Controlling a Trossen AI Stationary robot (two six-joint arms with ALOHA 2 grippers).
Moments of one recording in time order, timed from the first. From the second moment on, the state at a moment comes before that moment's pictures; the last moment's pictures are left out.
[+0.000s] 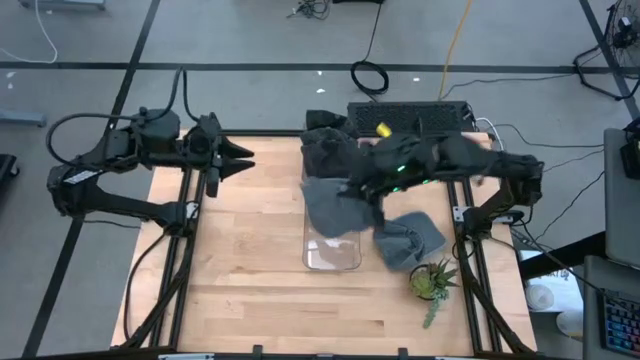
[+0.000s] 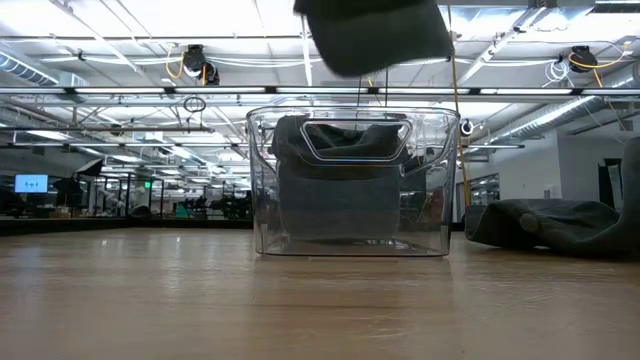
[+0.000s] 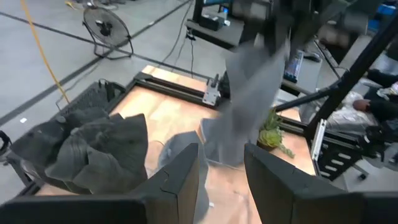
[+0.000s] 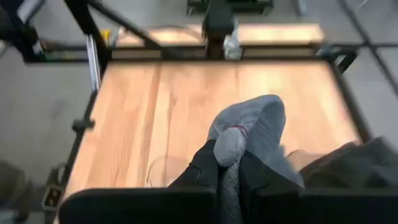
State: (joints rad) left arm 0.17 0.96 1.40 -0.75 0.07 -0.22; right arm 0.07 1.59 2.04 -1.04 0.02 0.07
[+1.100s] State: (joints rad) left arm 0.17 0.96 1.40 -0.82 0.05 -0.24; right arm 0.04 1.52 1.19 -0.16 0.07 0.20
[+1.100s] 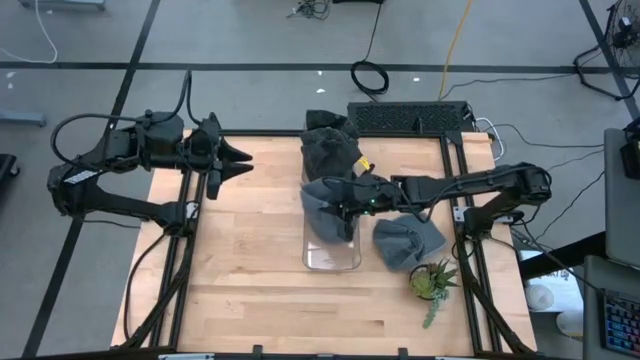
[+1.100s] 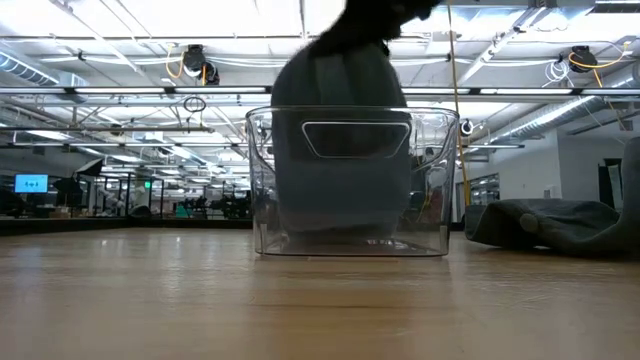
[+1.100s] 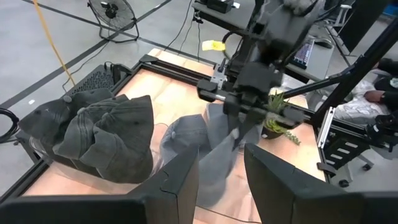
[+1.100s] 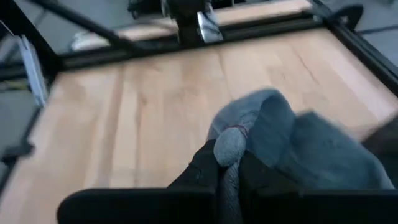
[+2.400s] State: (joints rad) left arm 0.17 0.96 1.40 -0.81 0.11 -0.22; right arm -0.07 1.30 0.94 0.17 0.01 0.05
